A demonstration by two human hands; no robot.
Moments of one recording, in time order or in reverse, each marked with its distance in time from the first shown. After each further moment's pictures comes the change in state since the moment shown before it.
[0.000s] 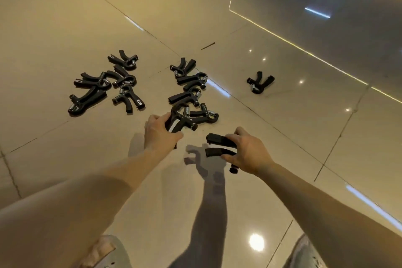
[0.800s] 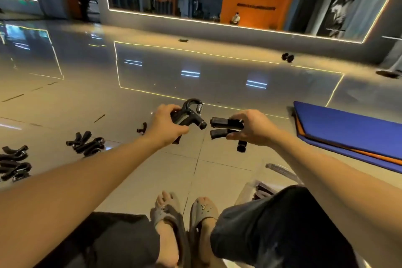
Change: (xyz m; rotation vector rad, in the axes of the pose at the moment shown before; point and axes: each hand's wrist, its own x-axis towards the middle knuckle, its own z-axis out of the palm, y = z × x) left_hand -0.294 0.306 -0.051 -0.186 -0.350 0.839; right_hand -0.434 0.017 -0.264 -0.048 0.422 0.438
